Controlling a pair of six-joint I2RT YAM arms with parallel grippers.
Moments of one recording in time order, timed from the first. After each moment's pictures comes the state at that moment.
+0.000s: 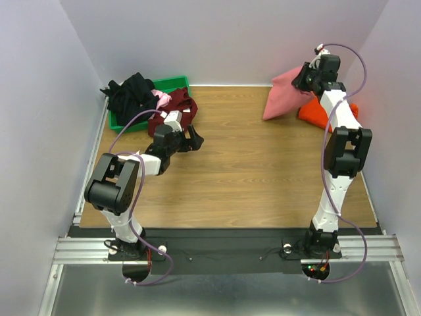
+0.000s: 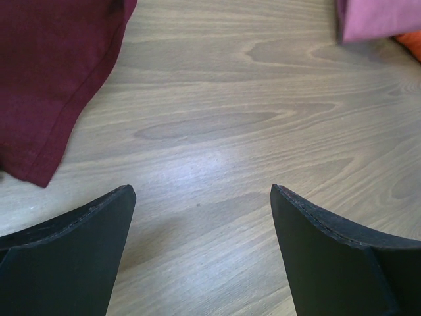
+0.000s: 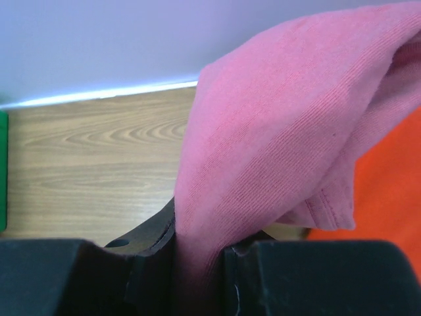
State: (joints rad) left arm -0.33 1.70 0.75 0.60 0.21 -0.44; right arm -0.08 2.17 2.00 -0.29 -0.28 0.23
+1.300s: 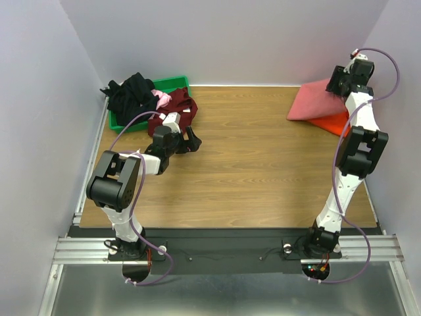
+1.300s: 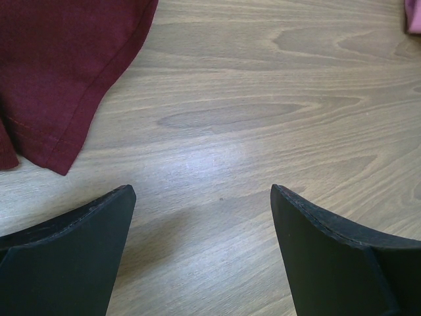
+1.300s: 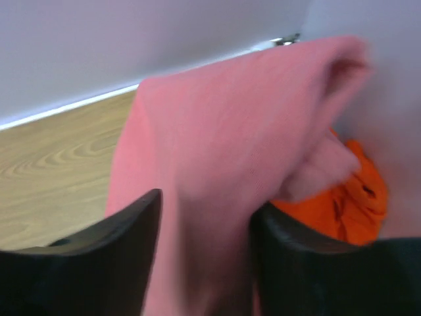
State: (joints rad) left arm -0.31 1.74 0.74 0.60 0.21 -0.43; right arm -0.31 2.23 2.08 -0.33 -0.13 0.09
